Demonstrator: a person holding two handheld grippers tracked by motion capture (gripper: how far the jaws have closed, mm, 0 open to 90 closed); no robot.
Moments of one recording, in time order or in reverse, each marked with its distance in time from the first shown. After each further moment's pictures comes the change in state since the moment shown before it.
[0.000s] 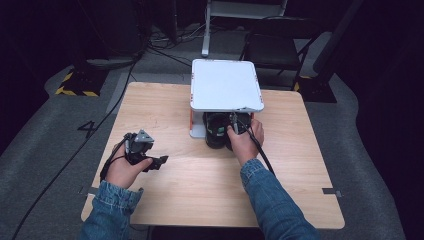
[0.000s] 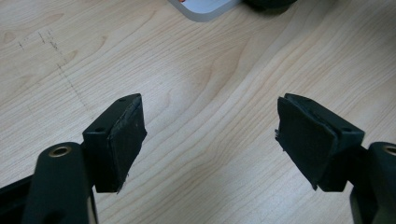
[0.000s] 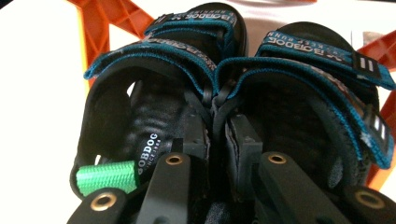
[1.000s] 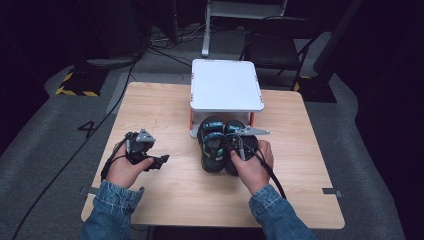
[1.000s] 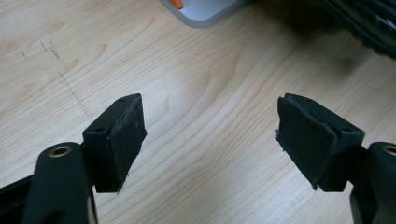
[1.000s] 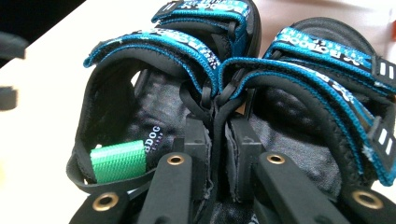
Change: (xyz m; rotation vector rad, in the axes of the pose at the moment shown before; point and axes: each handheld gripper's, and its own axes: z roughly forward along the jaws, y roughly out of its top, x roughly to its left) left arm -0.003 0.005 -0.002 -0.005 0.012 0.021; right arm 0.037 -0.035 -0.100 0.017 0.123 -0.061
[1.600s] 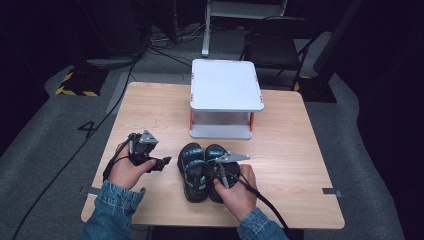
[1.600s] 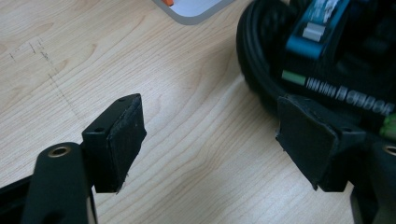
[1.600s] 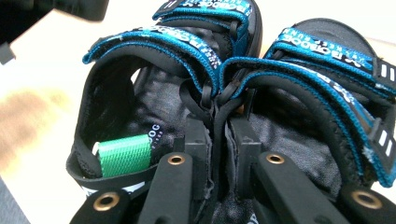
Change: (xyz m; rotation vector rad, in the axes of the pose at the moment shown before) left arm -0.005 0.001 0.002 0.014 -0.005 0.027; right arm 0.058 -0.053 0.002 0.080 0.128 -0.045
